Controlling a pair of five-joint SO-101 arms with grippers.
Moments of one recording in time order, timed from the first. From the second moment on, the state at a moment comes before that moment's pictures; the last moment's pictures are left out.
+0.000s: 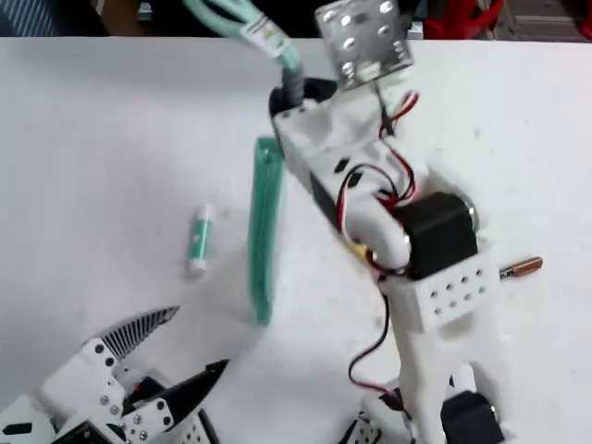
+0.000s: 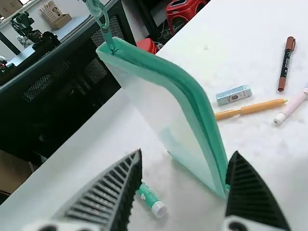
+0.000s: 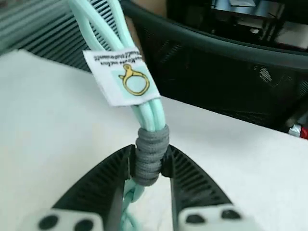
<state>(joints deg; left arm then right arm) 27.6 -104.2 34.6 99.4 -27.3 -28.1 -21.4 -19.7 72.3 1.1</state>
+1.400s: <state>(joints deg) 18.2 -104.1 65.6 65.1 -16.7 -19.3 -12.5 -42.1 77.5 -17.3</state>
